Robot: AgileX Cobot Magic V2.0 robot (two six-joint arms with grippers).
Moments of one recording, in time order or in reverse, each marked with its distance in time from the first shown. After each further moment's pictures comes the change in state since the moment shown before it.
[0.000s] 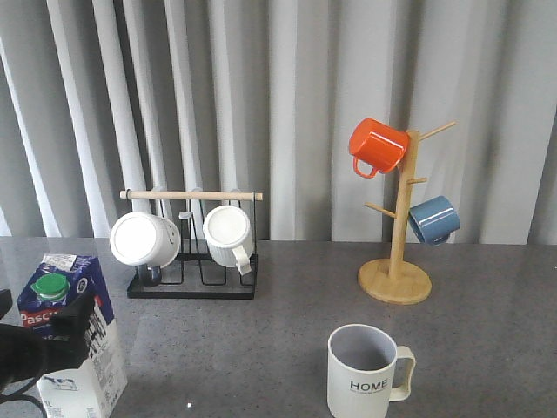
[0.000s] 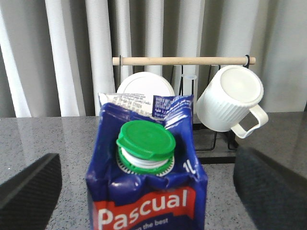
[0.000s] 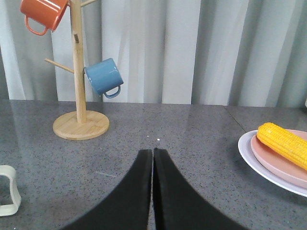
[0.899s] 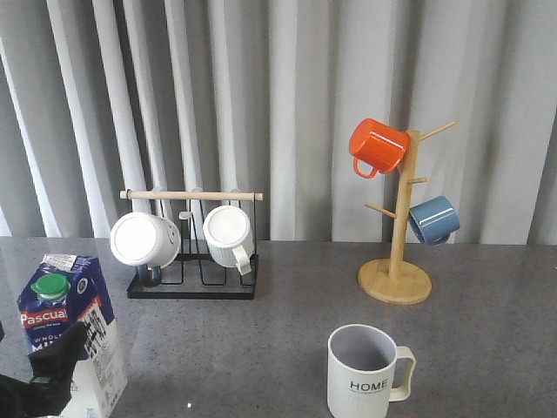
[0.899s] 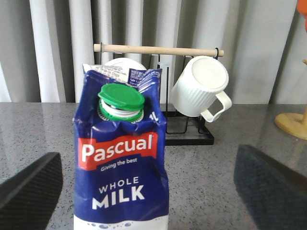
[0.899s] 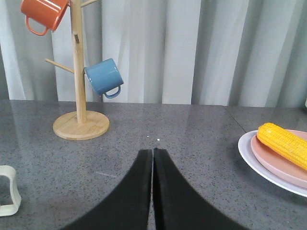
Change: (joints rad) left arm -0.008 -0.149 0.143 0.098 0.008 -0.129; right arm 0.000 0.000 0.000 0.000 0.000 0.000
